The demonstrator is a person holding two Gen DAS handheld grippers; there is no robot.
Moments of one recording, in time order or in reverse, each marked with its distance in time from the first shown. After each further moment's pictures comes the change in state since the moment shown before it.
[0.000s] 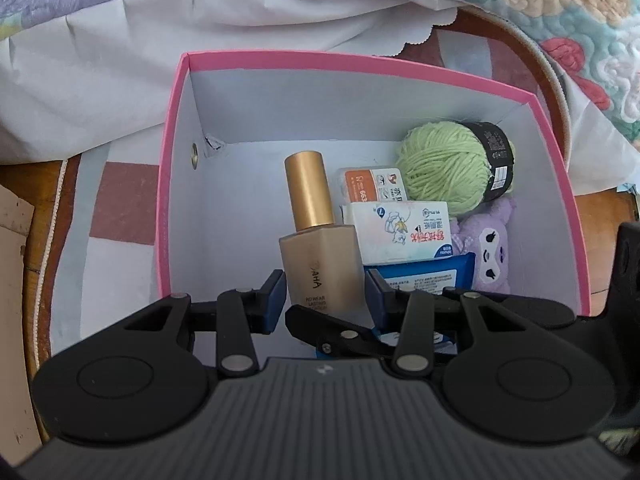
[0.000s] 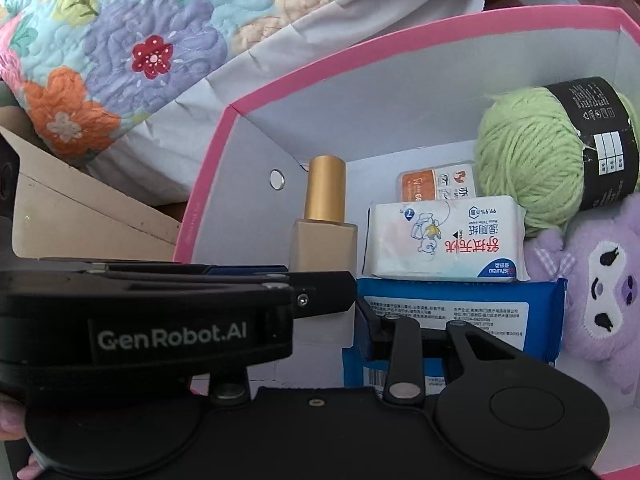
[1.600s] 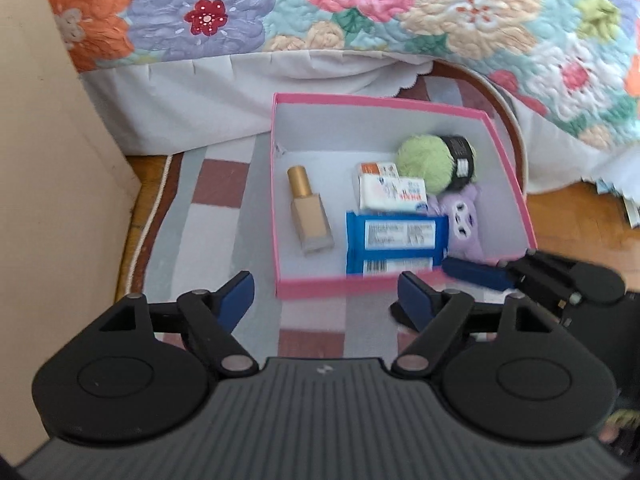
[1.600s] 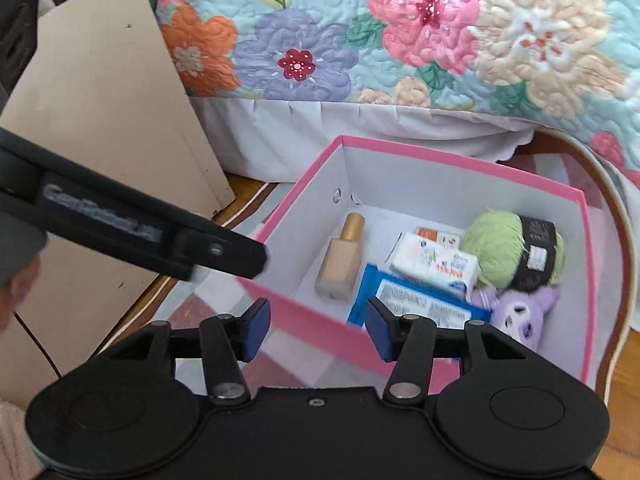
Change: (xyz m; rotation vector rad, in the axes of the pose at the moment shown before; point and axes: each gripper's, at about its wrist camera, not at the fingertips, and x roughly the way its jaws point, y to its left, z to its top) left arm -0.145 0.002 -0.084 0.003 -0.141 0.087; right arm -0.118 0.084 -0.077 -0.420 -0.152 -0.133
